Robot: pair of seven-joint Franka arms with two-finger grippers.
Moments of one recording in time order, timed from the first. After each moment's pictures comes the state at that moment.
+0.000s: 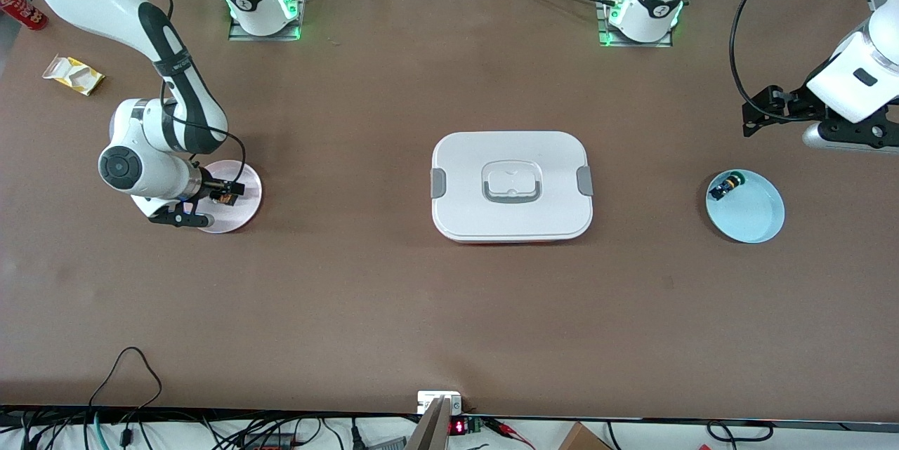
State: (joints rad) left arm -0.06 0.02 -0.01 -1.61 0.05 1.62 0.03; right arm 0.00 0.48 -0.03 -2.08 -0.07 2.33 0.12
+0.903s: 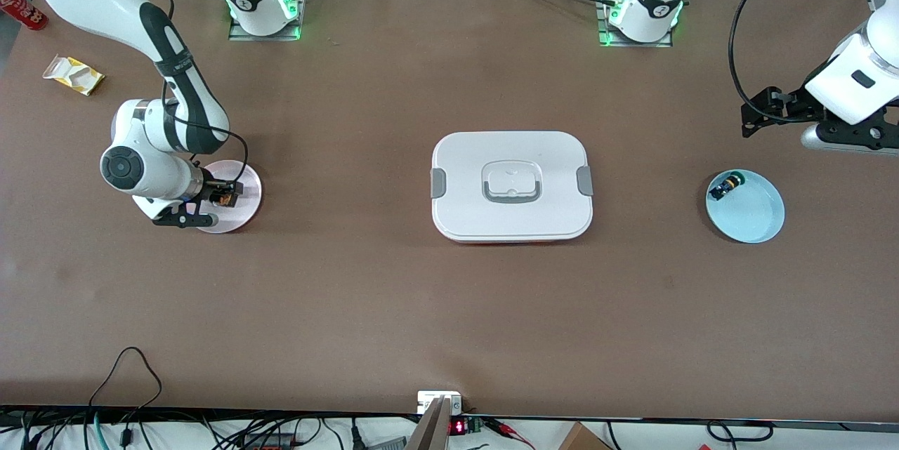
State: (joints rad) left arm -0.06 0.02 -0.01 -1.61 0.05 1.62 0.03; right arm 0.00 0.47 -0.02 -2.08 -0.08 2.34 0.04
